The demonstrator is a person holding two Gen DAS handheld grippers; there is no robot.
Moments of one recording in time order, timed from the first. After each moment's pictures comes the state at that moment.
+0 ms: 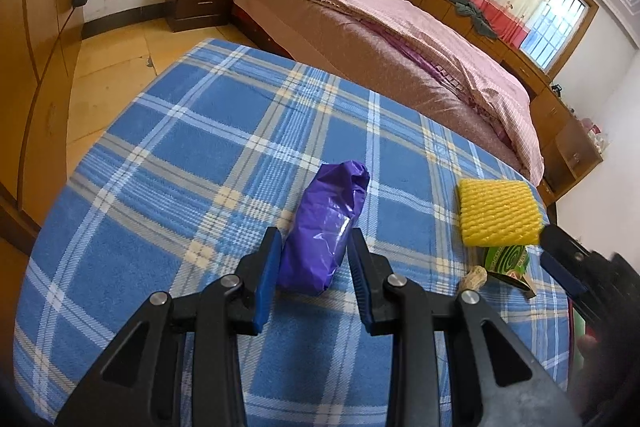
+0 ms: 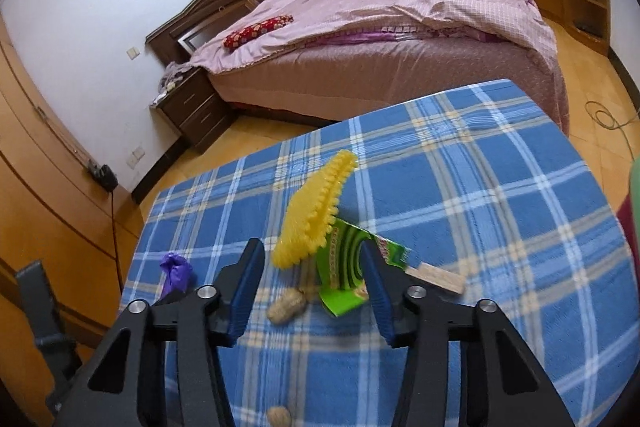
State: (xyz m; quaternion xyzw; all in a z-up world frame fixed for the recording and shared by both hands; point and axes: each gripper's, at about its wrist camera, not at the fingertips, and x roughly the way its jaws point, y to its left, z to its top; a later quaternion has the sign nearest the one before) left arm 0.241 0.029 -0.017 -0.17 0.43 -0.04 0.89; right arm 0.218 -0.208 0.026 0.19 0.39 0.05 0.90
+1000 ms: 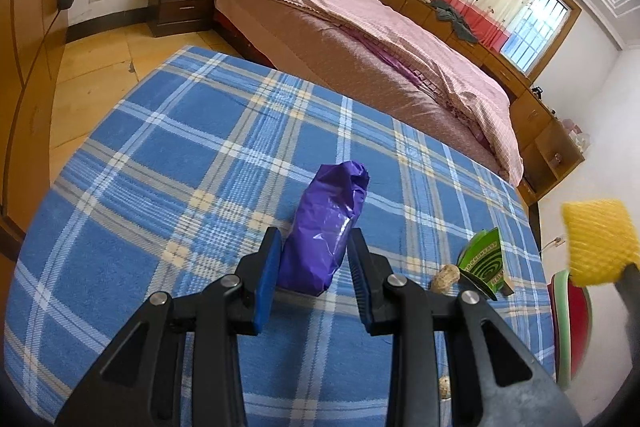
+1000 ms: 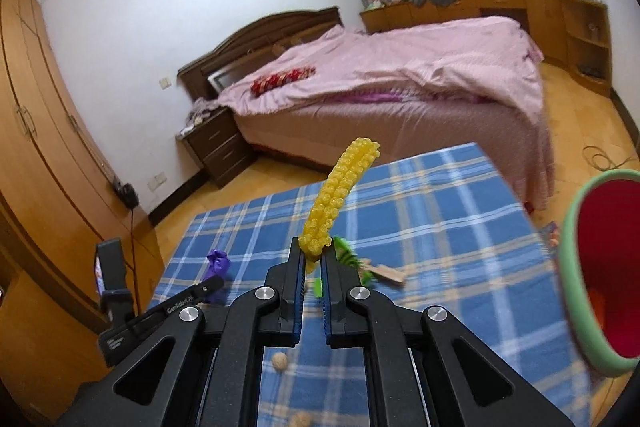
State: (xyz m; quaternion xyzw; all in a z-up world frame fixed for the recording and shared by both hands) left arm 0.236 0.022 -0.009 -0.18 0.41 -0.07 0.89; right arm 0.117 -0.246 0.094 0.17 0.29 0.07 0.94
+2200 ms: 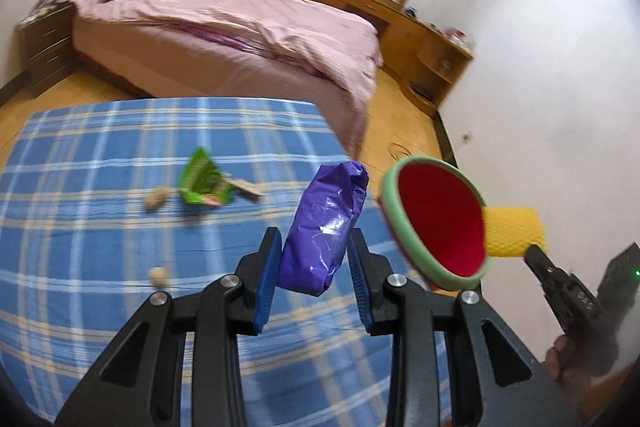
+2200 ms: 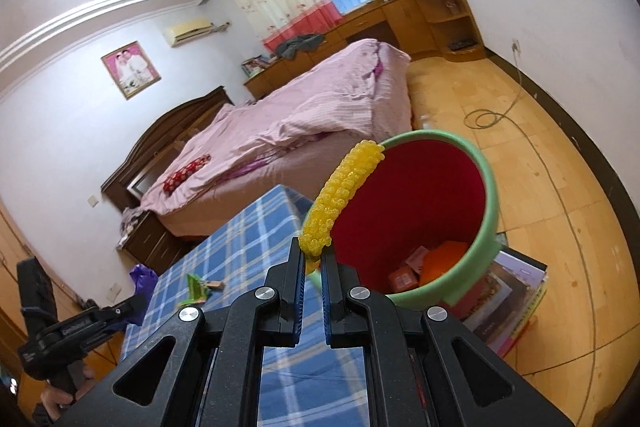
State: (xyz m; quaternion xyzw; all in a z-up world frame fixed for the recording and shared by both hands) left arm 0.115 -0.159 0.091 -0.07 0.41 -0.30 0.86; right arm -0.066 -0.426 0.083 0.30 0.21 -0.12 0.92
